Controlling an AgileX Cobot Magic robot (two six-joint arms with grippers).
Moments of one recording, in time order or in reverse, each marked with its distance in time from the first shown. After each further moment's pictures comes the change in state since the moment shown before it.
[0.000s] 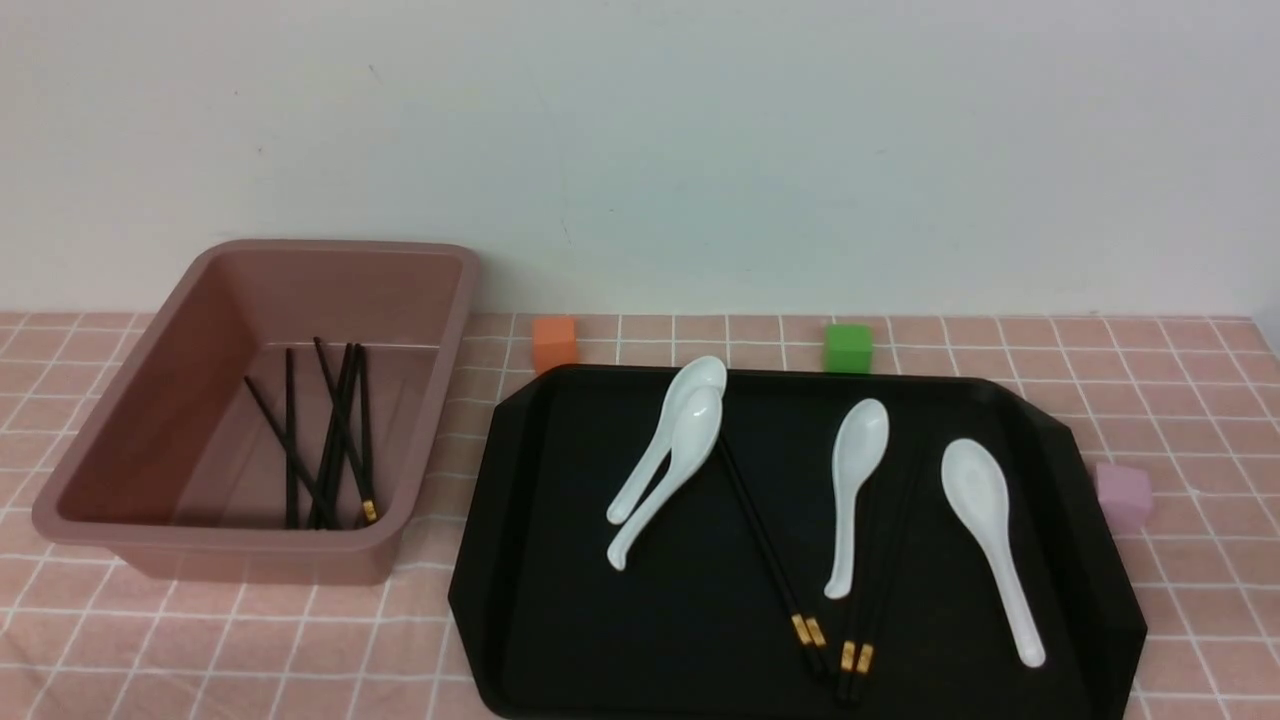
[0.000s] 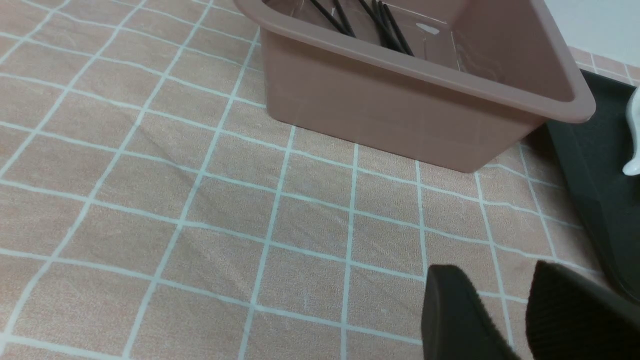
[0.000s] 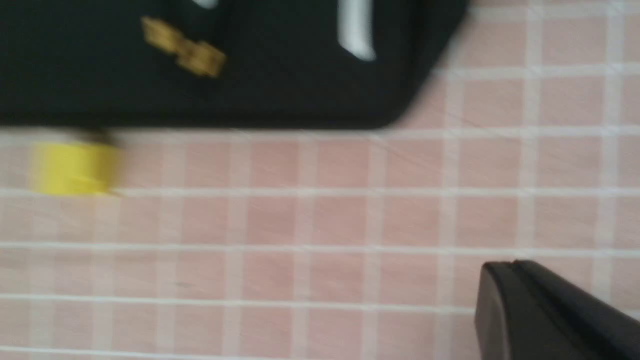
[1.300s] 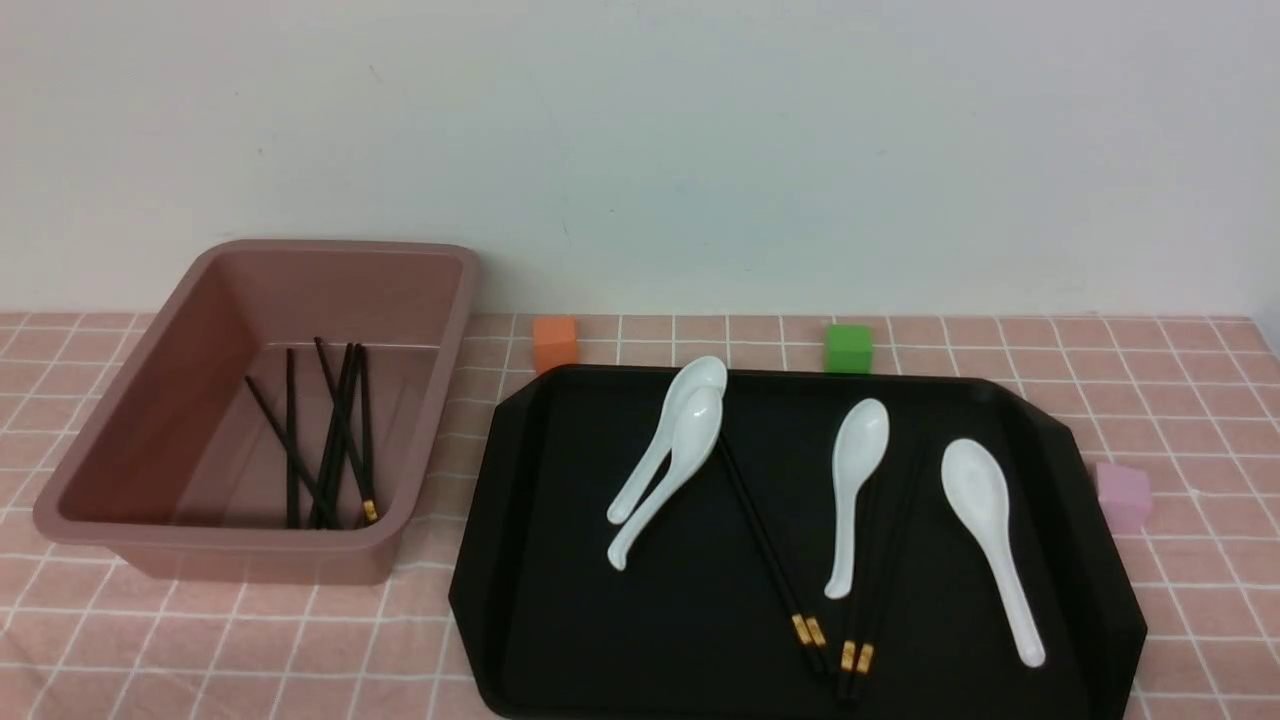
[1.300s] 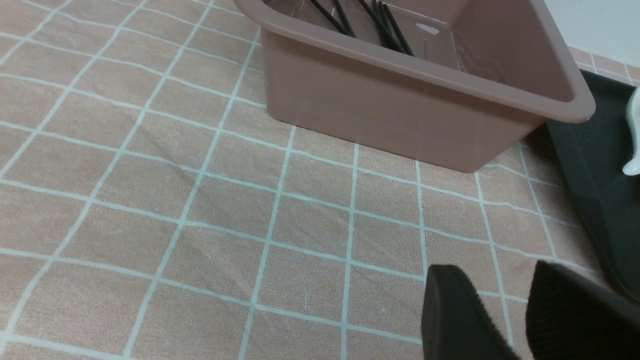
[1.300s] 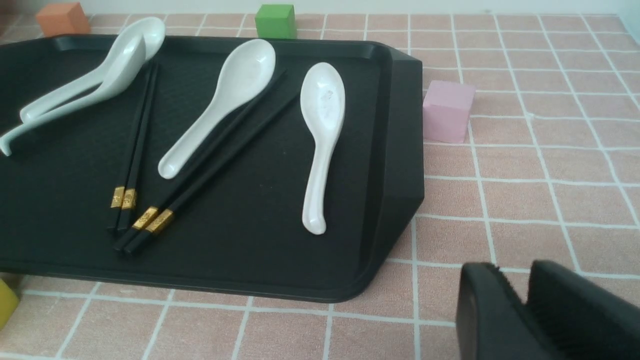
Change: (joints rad) right arm 0.000 -0.932 0.842 -0.078 -0.769 -0.080; left arm 0.000 0.000 0.000 0.000 0.000 0.000
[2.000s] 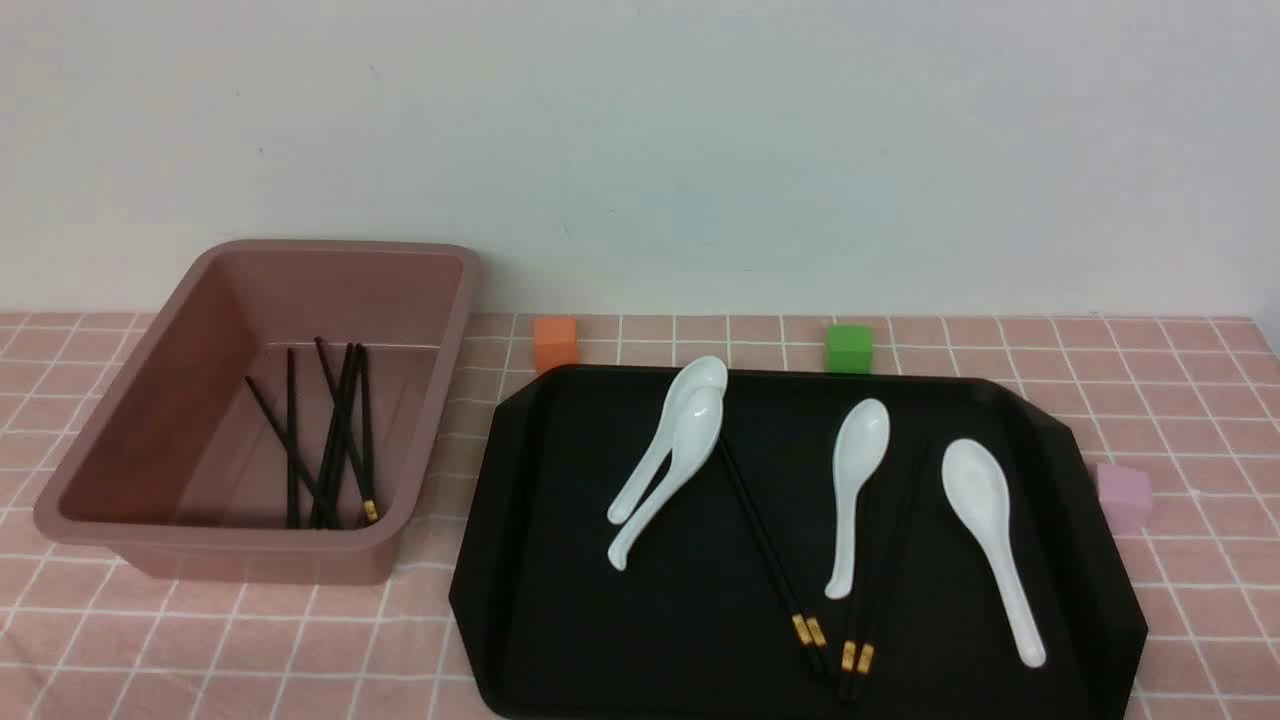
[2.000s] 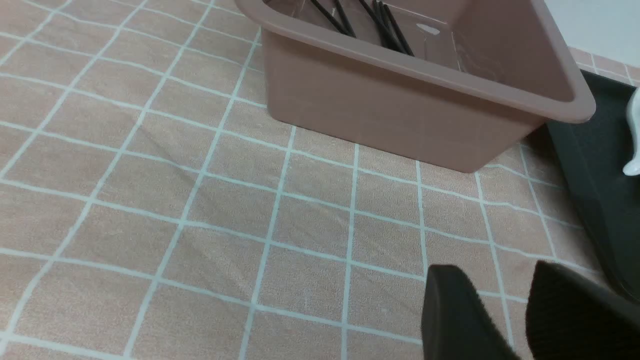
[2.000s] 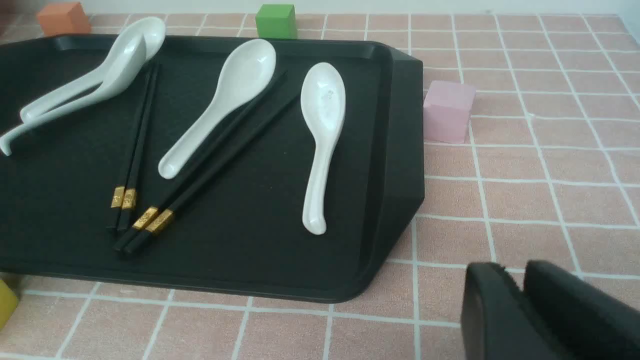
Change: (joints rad) right arm 0.000 0.000 0.000 0.000 0.000 0.000; left arm 0.000 0.000 0.000 0.000 0.000 0.000
